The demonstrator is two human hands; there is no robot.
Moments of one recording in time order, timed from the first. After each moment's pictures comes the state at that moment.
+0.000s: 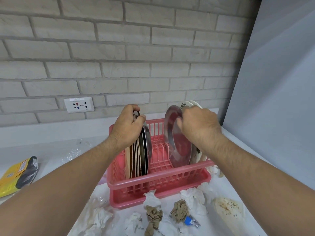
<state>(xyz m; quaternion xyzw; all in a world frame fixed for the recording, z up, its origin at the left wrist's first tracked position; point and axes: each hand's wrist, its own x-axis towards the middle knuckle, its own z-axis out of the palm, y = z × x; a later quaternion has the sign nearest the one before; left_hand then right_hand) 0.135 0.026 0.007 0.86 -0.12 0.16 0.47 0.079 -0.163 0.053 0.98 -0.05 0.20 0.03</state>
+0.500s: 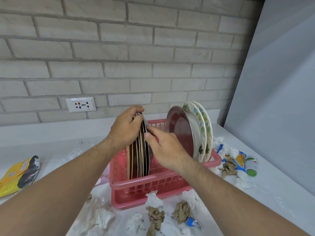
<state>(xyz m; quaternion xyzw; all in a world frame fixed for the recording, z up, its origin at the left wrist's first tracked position) 0.144 0.037 0.002 0.84 -0.15 0.17 0.49 0.077 -0.103 -0.014 0.92 0.12 0.12 -0.36</state>
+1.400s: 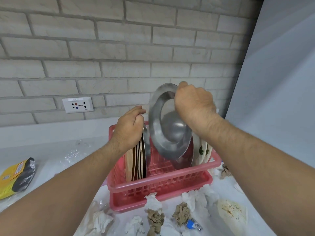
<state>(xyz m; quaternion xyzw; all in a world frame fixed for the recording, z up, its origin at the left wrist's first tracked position) 0.137 0.022 0.004 0.85 -0.15 0.19 0.47 0.096 -0.136 0.098 0.97 -0.04 0.24 -0.02</state>
